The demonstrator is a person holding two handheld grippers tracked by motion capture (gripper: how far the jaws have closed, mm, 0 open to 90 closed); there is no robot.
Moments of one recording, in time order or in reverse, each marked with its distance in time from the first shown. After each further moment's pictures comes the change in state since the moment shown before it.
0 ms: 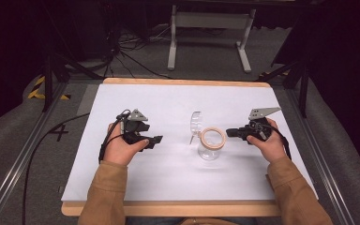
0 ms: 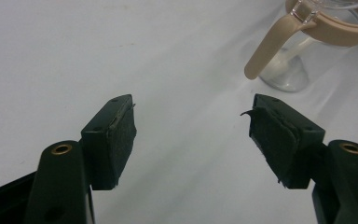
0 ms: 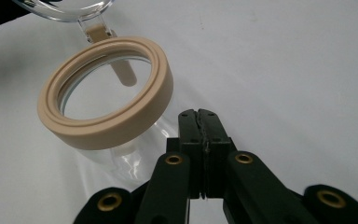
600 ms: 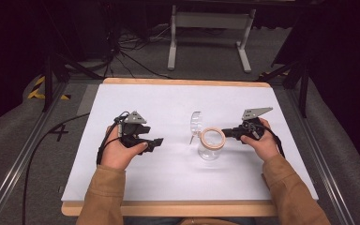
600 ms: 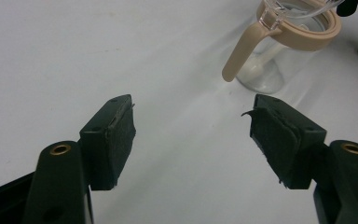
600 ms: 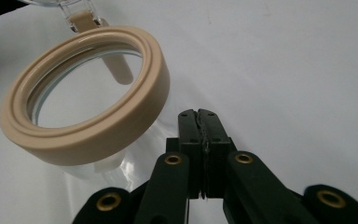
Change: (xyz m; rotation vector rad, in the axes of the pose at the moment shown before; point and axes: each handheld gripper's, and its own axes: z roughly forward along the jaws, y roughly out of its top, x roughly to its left) left arm -0.010 -0.002 -0.014 -0.018 -0.028 0.013; right arm -0.006 -0.002 0.024 0.013 0.035 -0.022
